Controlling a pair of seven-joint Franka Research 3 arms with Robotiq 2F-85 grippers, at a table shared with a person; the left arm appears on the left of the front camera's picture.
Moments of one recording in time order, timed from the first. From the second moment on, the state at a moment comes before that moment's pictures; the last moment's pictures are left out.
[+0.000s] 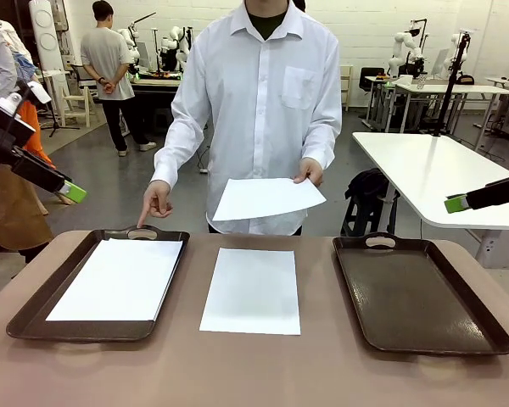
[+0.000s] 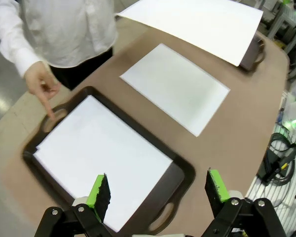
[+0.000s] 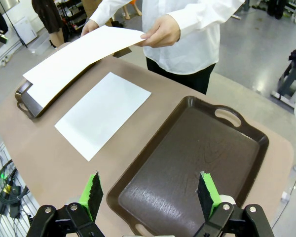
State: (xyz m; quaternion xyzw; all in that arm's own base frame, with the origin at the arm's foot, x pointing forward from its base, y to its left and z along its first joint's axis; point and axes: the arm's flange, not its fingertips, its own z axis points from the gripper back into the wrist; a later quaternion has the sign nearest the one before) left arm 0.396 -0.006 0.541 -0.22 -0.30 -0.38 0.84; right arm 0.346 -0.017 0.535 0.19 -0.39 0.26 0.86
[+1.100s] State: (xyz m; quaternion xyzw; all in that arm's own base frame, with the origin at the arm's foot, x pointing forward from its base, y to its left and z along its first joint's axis) left arm 0.585 -0.090 0.443 -0.53 -0.14 -0.22 0.81; right arm 0.346 -0.017 0.535 0.19 -0.39 0.26 0.86
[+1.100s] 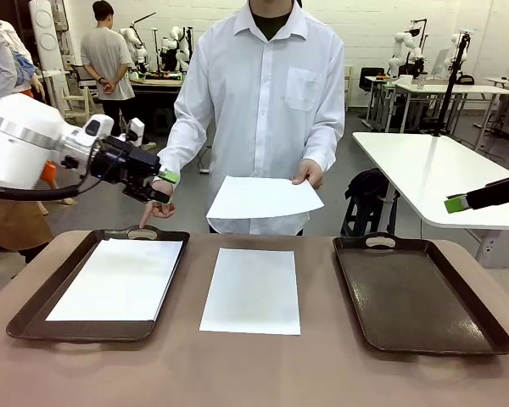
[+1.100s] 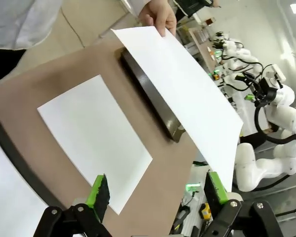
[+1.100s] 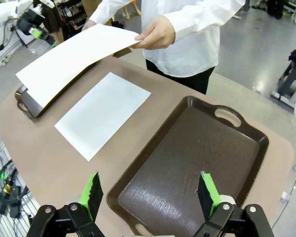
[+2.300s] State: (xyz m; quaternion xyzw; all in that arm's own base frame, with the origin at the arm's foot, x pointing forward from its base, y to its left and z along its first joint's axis) left arm 0.627 -0.185 0.392 -0.65 0.04 -0.14 0.75; right arm 0.346 -0.017 0.535 0.19 -0.39 0.26 0.86
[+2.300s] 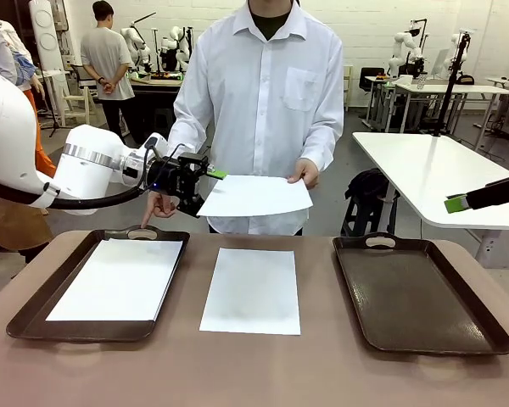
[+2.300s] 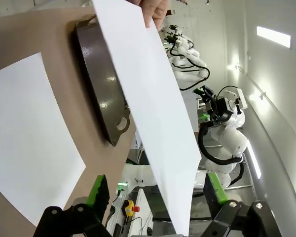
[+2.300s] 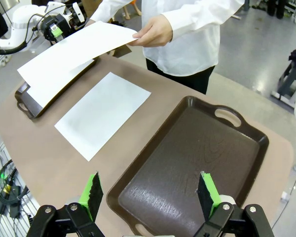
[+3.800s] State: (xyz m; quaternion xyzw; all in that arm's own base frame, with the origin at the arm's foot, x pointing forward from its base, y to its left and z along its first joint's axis) left arm 0.621 -0.185 0.373 -0.68 0.04 -0.12 0.72; right arm 0.346 -0.017 0.535 0.19 -0.39 0.26 0.86
